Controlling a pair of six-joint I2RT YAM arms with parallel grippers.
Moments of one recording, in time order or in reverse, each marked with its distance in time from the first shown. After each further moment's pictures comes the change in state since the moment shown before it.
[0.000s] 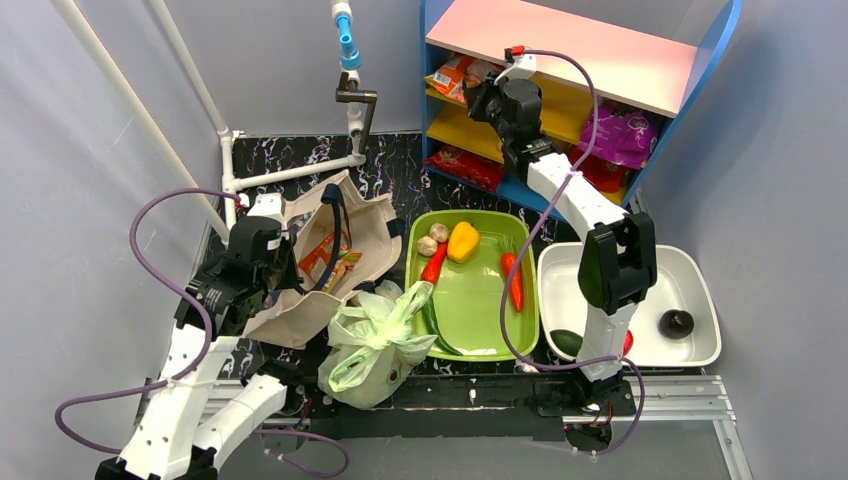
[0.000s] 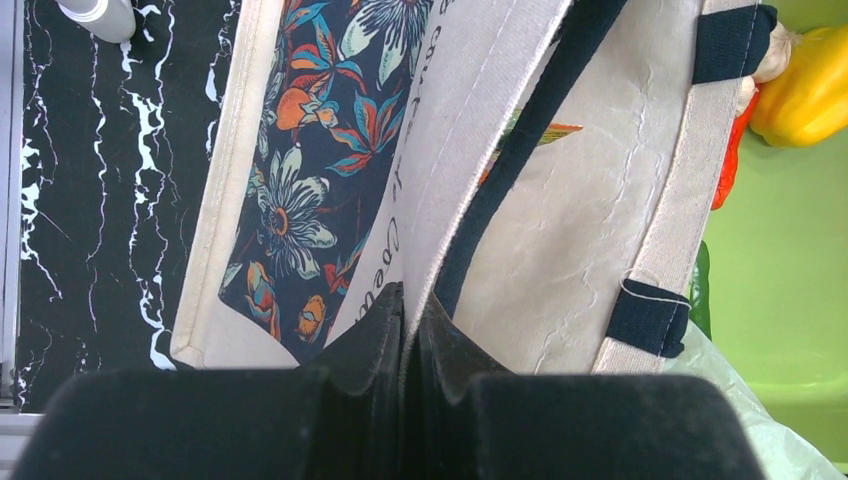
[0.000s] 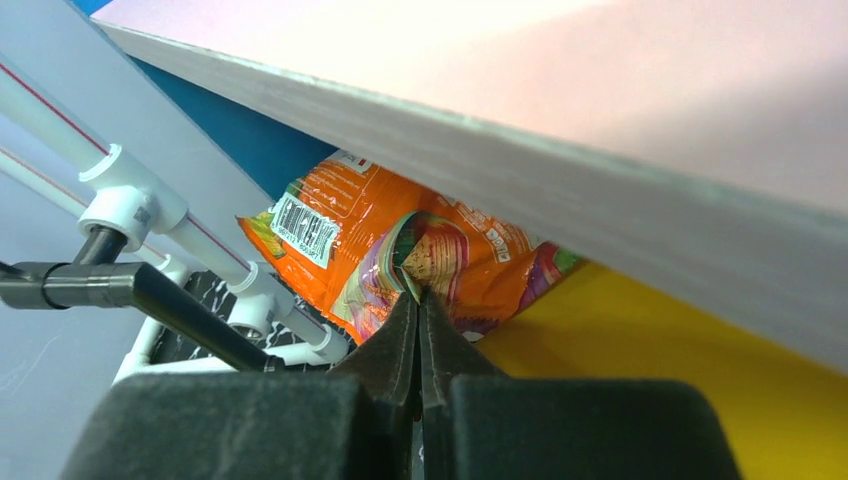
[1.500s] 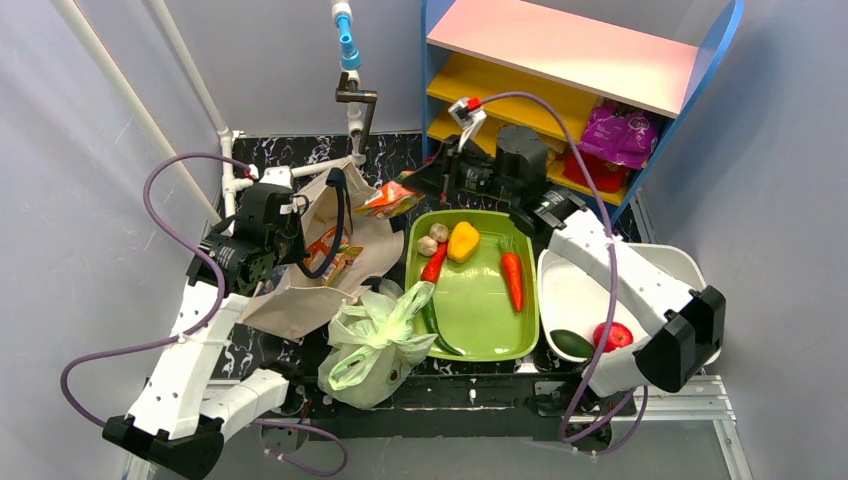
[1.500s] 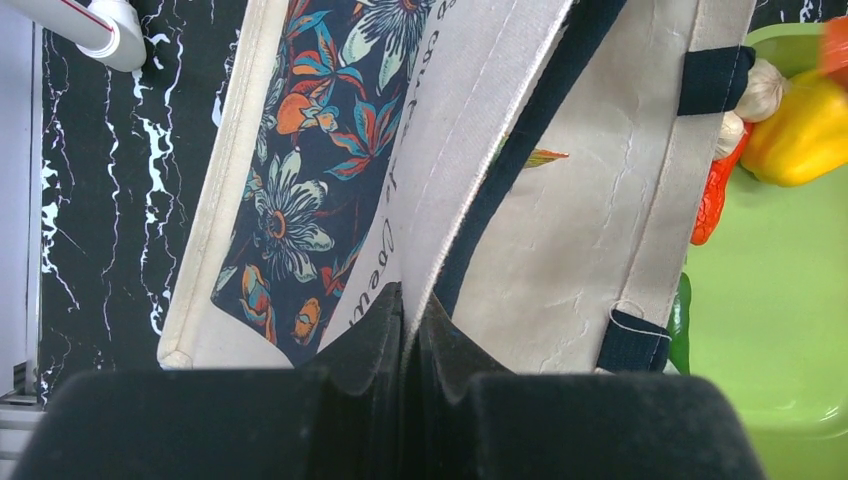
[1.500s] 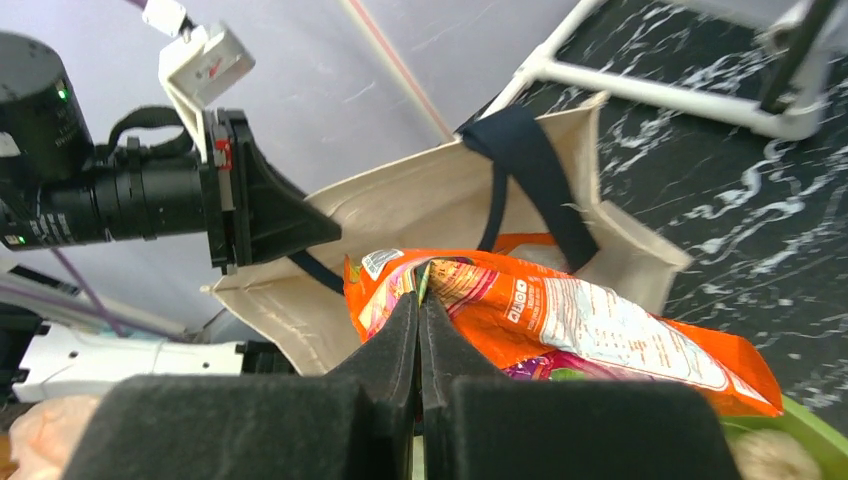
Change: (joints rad) left arm 0.000 0.203 0.167 -0.015 -0.023 -0.013; right arm 0.273 -0.505 -0.325 -0.217 -0.558 0.072
